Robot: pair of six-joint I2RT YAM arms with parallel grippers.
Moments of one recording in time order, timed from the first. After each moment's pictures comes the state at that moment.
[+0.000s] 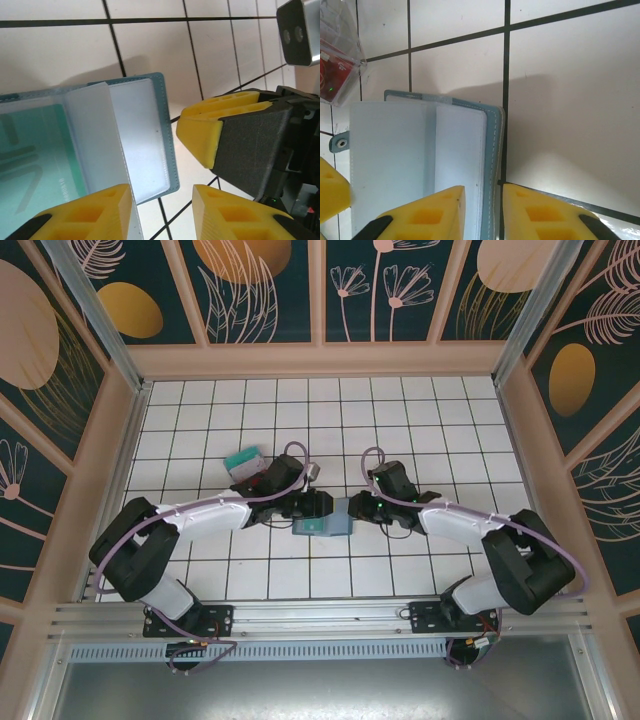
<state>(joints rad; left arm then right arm) -0.76 1.58 0.83 -0.03 0.41 -0.79 0.60 1.40 0.61 -0.09 -0.28 0.73</state>
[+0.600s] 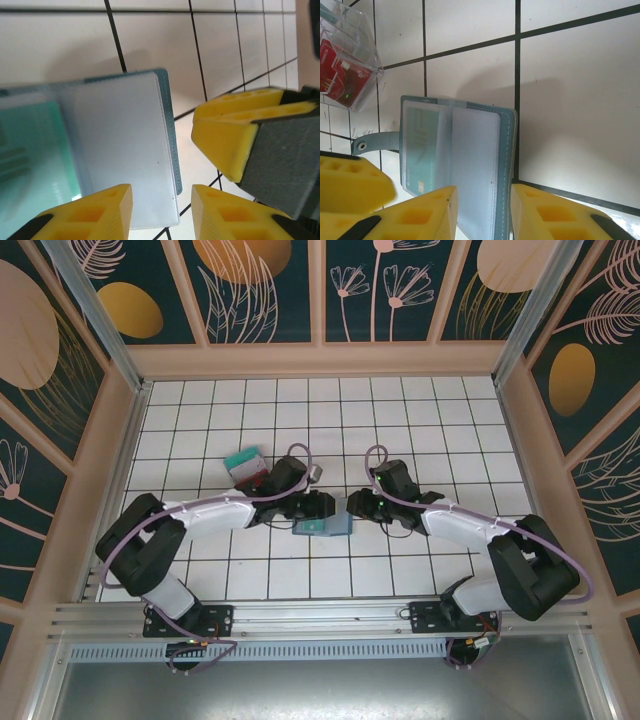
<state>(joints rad) -0.75 1.59 0.84 -0.04 0.41 -0.80 0.60 1.37 0.61 -0.09 -0.29 0.77</state>
